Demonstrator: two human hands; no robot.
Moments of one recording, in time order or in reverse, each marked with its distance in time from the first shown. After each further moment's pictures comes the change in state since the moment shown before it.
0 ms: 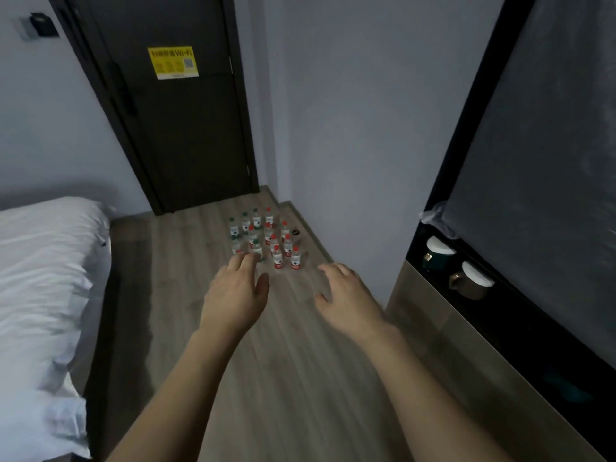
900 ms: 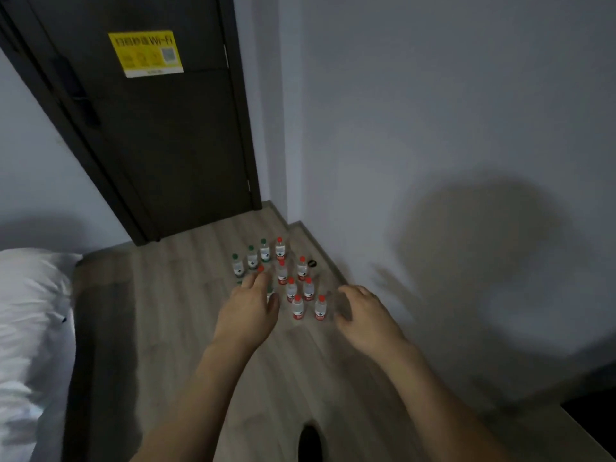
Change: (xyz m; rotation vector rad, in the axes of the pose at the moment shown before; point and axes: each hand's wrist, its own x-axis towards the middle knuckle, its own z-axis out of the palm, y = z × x) left_hand 0.451 -0.209 0.098 -0.078 -0.186 0.019; right_hand 0.472 -0.004 0.112 0.041 -0.060 0.161
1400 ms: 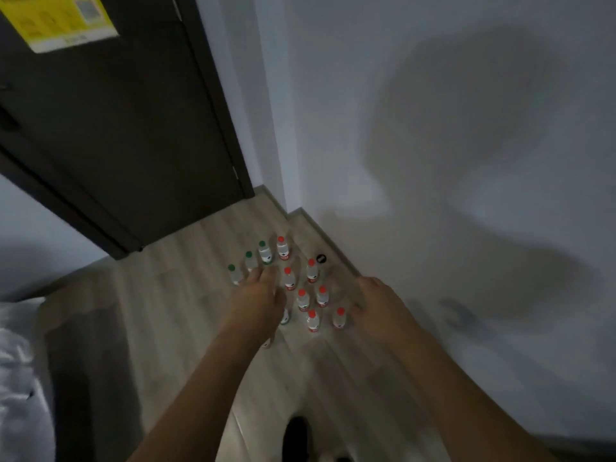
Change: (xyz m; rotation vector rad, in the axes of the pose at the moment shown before) left_hand 0.288 -0.065 0.057 0.066 -0.180 0.045; right_hand 0.284 0.049 0.042 0.055 -0.063 0.178
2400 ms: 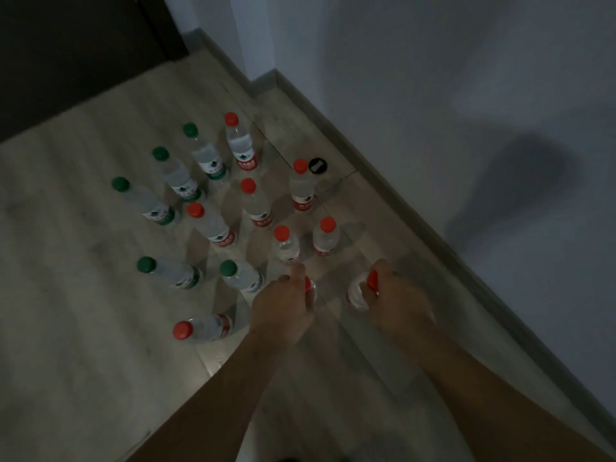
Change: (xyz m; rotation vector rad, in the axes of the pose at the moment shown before) left_hand 0.229 -0.211 0.594 0.007 -0.203 0.058; right_hand 0.300 0.317 0.427 -0.143 -0.147 0.344
